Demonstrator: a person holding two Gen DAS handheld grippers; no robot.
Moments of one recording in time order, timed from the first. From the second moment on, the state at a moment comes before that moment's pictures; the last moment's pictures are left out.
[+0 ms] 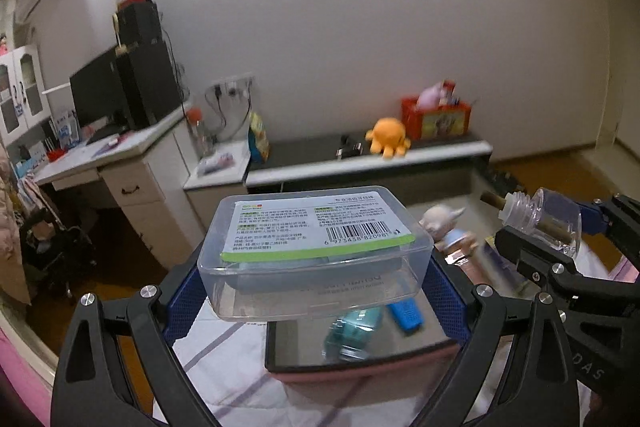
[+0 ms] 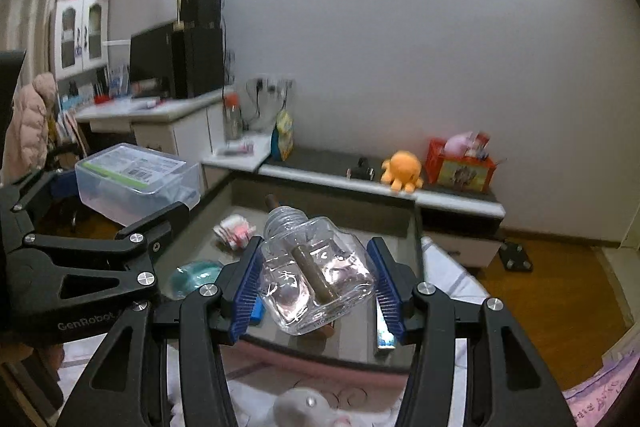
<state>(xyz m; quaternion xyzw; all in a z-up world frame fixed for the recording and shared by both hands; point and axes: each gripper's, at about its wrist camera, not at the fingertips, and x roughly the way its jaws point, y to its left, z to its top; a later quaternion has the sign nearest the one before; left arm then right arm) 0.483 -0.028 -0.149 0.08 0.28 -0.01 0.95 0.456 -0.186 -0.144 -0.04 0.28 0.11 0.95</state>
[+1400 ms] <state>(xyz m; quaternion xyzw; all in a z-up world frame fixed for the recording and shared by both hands) 0.302 0.000 -0.094 0.04 0.17 -0.01 0.98 0.312 -0.178 -0.090 -0.04 0.20 0.13 0.97</state>
